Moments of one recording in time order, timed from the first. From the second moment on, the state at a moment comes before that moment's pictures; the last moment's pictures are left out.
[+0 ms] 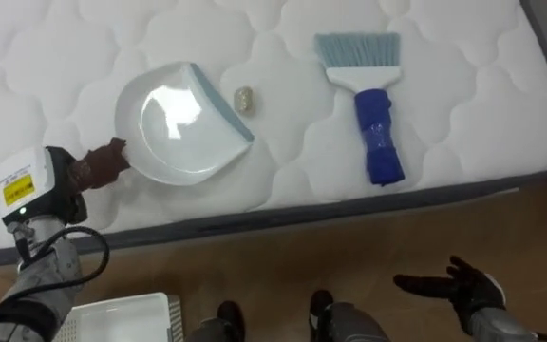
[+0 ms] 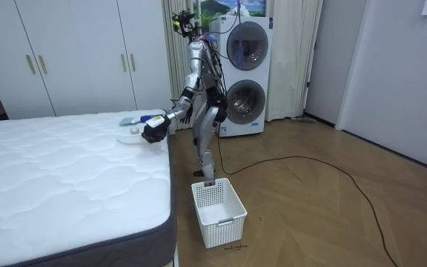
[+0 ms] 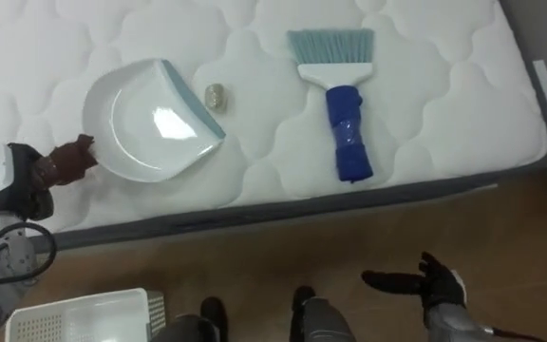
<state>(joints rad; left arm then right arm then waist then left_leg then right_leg) -0.44 0.45 -0.21 1.19 0.62 -0.07 0.72 -0.26 -0.37 0.12 1.16 0.59 -0.05 -0.13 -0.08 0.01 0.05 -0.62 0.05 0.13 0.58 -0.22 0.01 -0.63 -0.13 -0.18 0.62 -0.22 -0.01</state>
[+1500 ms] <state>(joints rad) -0.47 0.47 -0.32 1.17 0.62 -0.04 0.57 -0.46 -0.41 0.20 0.90 0.27 -0.15 -0.43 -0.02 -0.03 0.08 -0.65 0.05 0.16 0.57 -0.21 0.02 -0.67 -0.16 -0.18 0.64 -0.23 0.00</state>
